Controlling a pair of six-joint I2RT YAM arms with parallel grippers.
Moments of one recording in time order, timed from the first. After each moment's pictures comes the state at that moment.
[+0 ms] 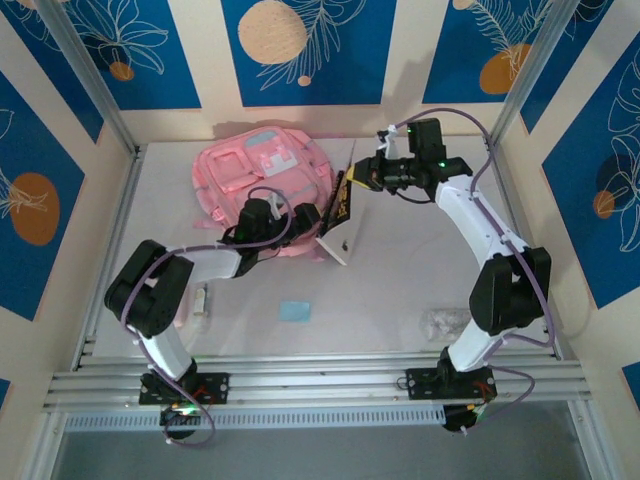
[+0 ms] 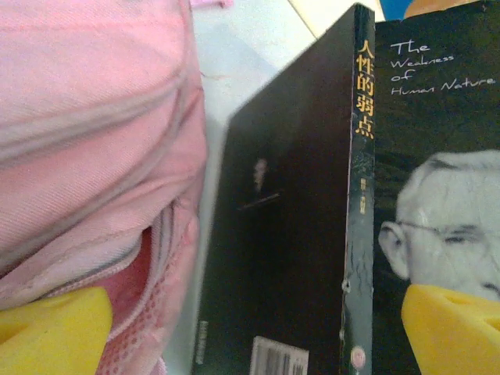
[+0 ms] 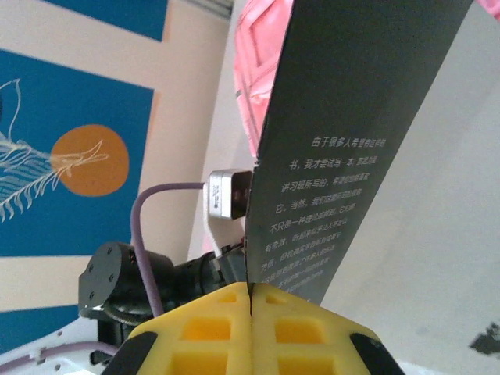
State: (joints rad) left arm -0.51 1.72 0.81 0.53 0.35 -1.03; right arm 0.25 1.66 1.50 -0.54 -0.83 0.61
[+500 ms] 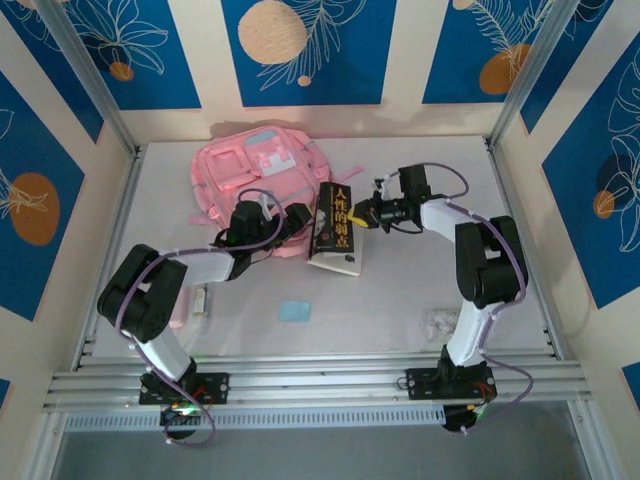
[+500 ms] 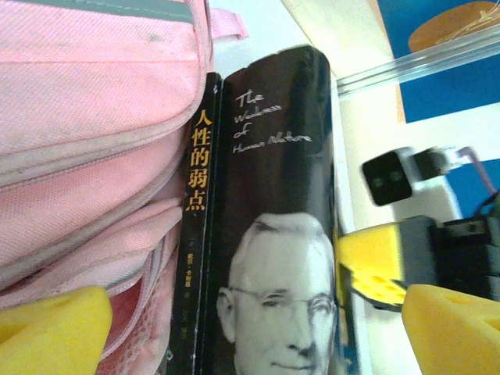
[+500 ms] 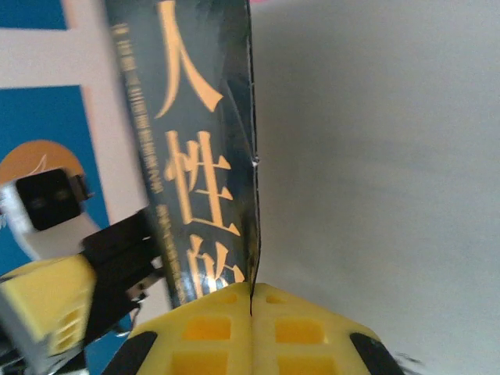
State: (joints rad) left arm -0.48 1.69 0.77 0.53 0.34 -1.03; right arm 0.18 1.87 1.14 -0.21 -0.91 0.73
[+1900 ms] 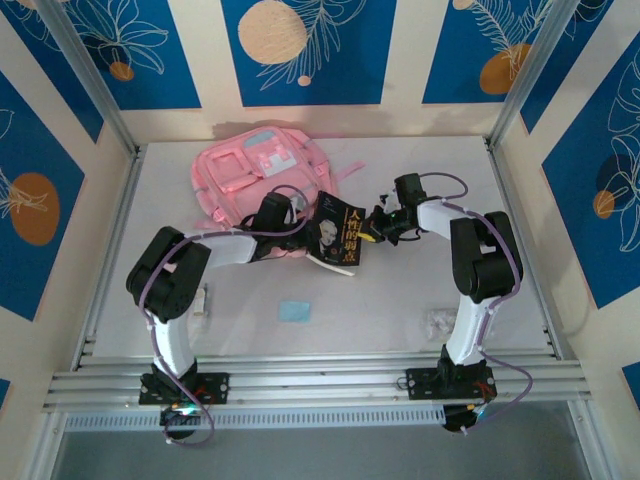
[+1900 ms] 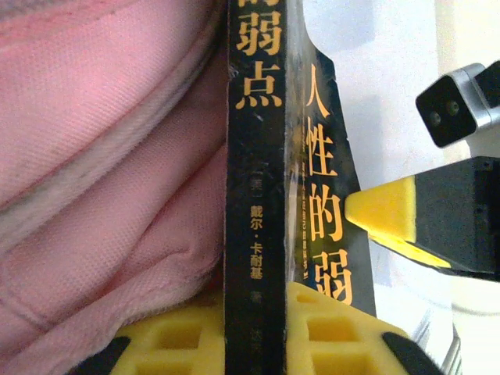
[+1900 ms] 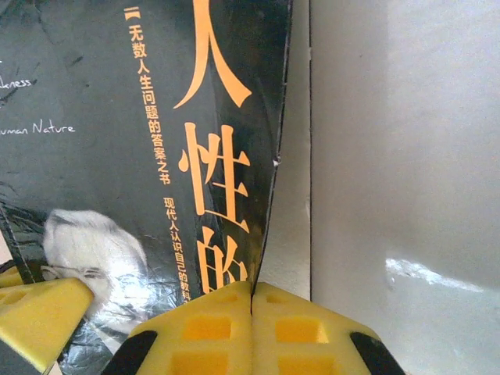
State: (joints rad) left arm -0.56 1.88 1.03 0.17 0.43 -0.84; right arm 0.19 1.90 1.16 -0.40 -0.66 0.64
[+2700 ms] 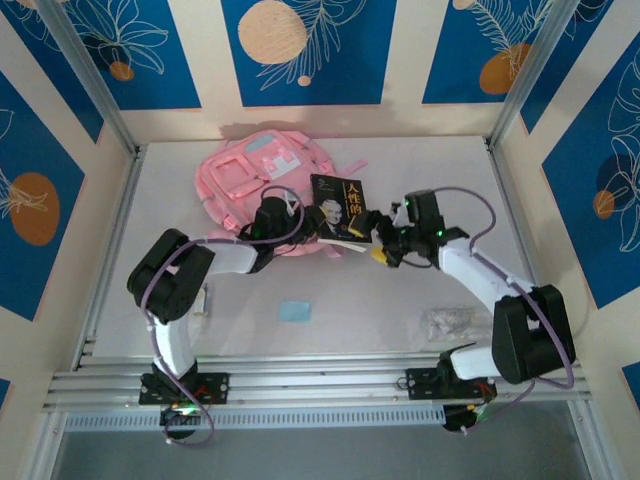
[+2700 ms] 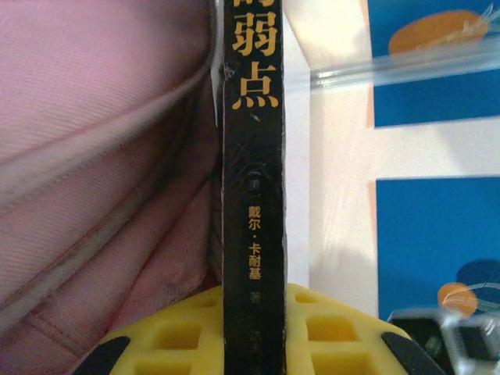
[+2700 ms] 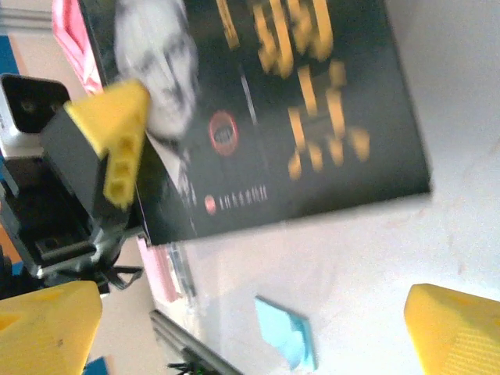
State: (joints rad) left arm -0.59 1.89 0.91 0.68 0.30 -1.28; right arm 0.32 1.34 0.78 -0.25 -0.58 1.00
